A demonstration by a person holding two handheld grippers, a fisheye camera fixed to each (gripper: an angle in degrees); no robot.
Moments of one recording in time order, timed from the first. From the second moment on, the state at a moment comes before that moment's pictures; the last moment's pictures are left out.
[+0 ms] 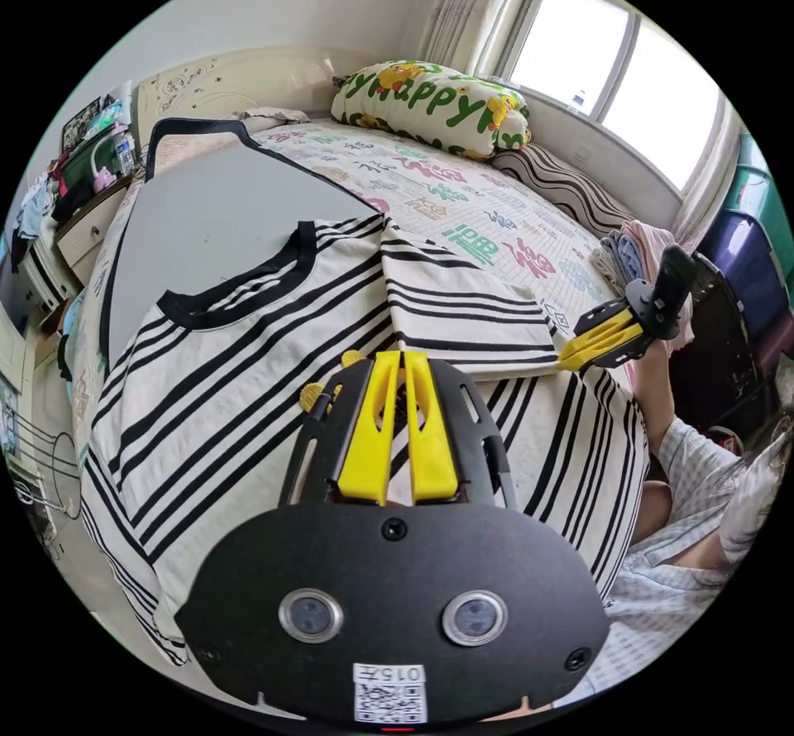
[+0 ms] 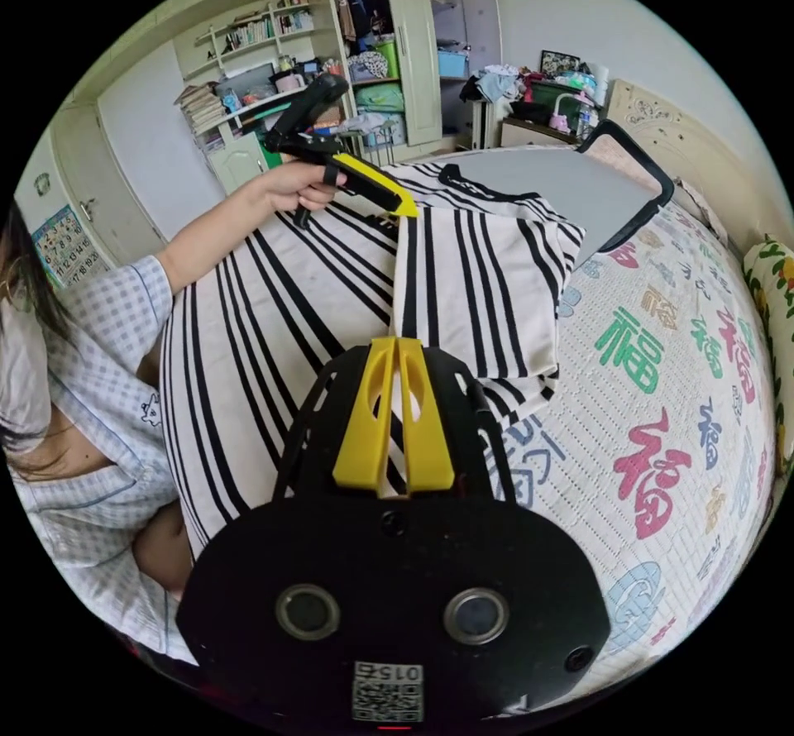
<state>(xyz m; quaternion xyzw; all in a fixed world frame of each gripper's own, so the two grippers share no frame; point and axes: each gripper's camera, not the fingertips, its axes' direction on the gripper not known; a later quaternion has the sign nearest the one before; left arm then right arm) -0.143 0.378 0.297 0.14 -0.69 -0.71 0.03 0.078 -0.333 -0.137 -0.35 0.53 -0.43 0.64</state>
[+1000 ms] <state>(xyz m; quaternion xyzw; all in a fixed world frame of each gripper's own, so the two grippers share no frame) -0.129 0.337 0.258 0.13 -0.67 -0.73 0.03 0.078 -0.328 -0.060 -0.34 0.53 -0.40 0.66</state>
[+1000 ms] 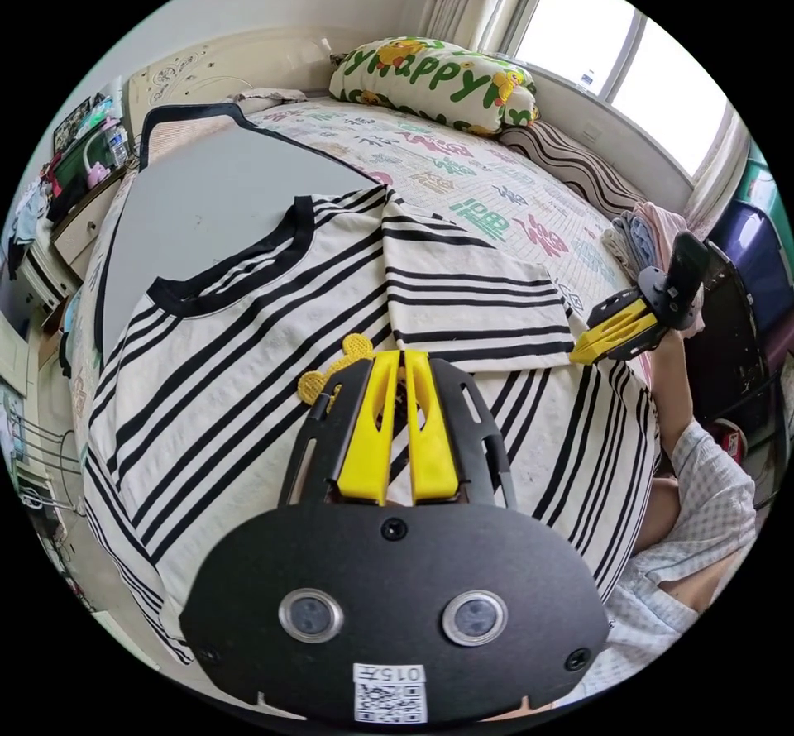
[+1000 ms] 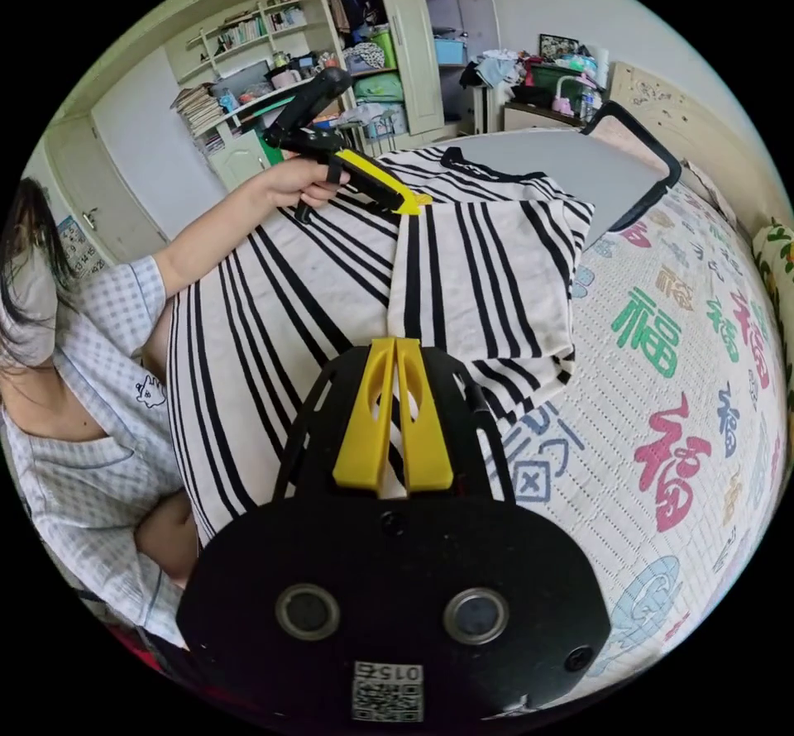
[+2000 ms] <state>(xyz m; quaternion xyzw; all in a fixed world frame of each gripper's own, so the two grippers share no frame) 0.291 0.205 0.704 0.57 -0.71 -0.35 -0.20 0.182 -0.136 0.472 -0.48 0.51 -0.60 0.38</state>
